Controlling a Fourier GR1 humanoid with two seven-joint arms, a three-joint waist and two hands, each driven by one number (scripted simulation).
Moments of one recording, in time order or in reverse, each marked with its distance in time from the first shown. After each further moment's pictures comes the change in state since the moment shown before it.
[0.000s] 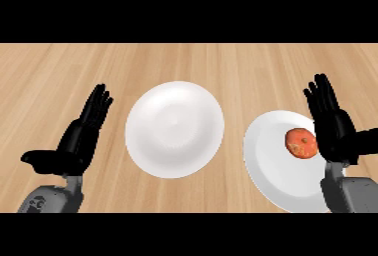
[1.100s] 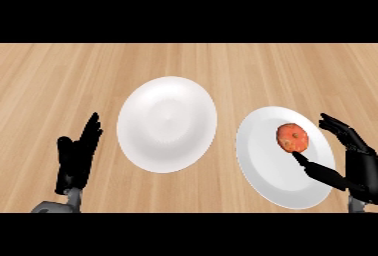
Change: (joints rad) left arm 0.103 -0.005 0.001 0.103 -0.097 0.150 0.266; right arm 0.221 -0.072 -0.041 0.049 0.186 -0.050 -0.395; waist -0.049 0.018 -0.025
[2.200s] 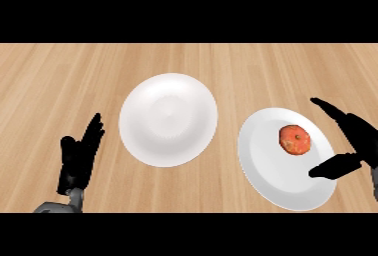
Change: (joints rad) left arm 0.005 -0.023 0.011 -0.010 -0.038 -0.023 0.020; right arm -0.202 -0.319 0.195 -0.093 0.327 0.405 0.741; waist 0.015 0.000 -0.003
